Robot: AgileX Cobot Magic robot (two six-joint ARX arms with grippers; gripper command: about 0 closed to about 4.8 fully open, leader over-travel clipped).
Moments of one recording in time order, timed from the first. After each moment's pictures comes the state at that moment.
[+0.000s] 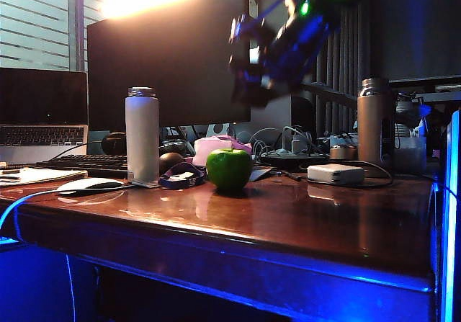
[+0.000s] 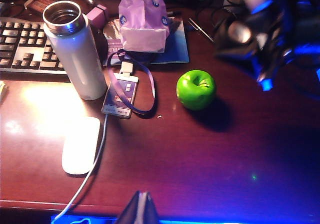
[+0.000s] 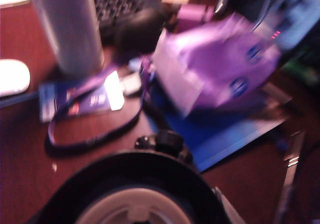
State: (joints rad) left arm -0.13 1.25 1.56 -0.89 0.34 0.20; right arm 0.41 1.99 1.67 -0.16 -0.16 -0.18
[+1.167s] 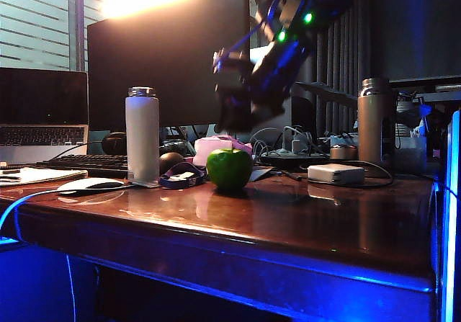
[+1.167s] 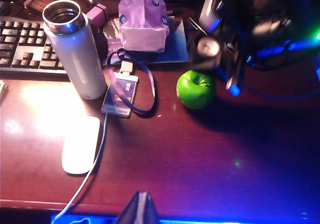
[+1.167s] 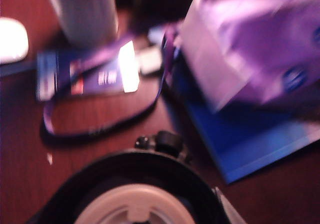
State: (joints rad) left arm -0.13 1.25 1.56 -0.89 0.34 0.20; right arm 0.42 2.24 2.01 -0.42 -0.21 -0.26
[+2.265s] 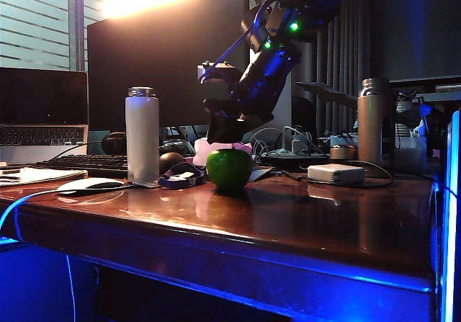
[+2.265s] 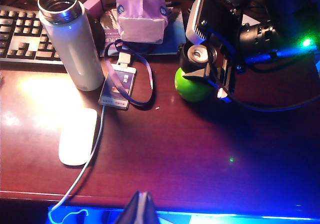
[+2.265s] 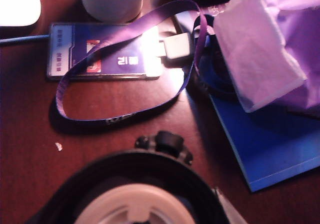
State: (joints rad) left arm -0.13 1.25 1.56 -0.92 0.34 0.20; right arm 0.46 2.26 2.01 -0.42 -0.18 -0.35
